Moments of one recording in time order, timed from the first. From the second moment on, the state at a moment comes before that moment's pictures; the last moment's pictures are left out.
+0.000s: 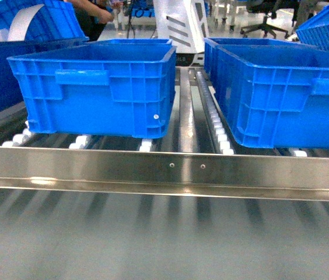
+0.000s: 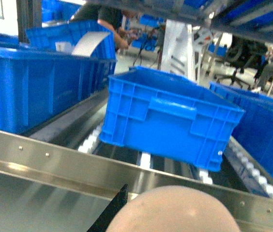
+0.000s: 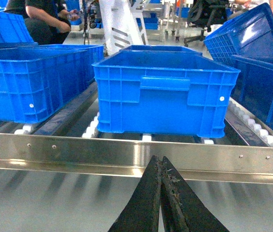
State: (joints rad) left arm 0.00 0.36 0.02 0.35 0.00 -0.02; right arm 0.00 0.00 0.01 -0.01 0.00 0.01
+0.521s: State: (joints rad) left arm 0.00 0.22 0.01 0.21 0.00 -0.02; right arm 0.00 0.00 0.01 0.00 0.00 0.01
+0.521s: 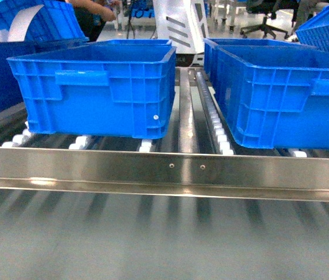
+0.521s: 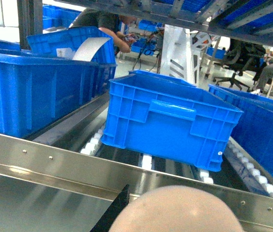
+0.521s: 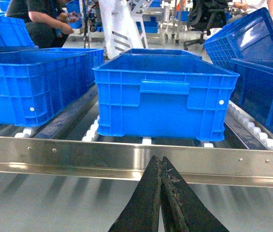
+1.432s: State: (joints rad) left arm 0.00 0.01 0.02 -0.01 0.00 -0.01; right arm 0.00 0.00 0.01 0.00 0.00 0.01
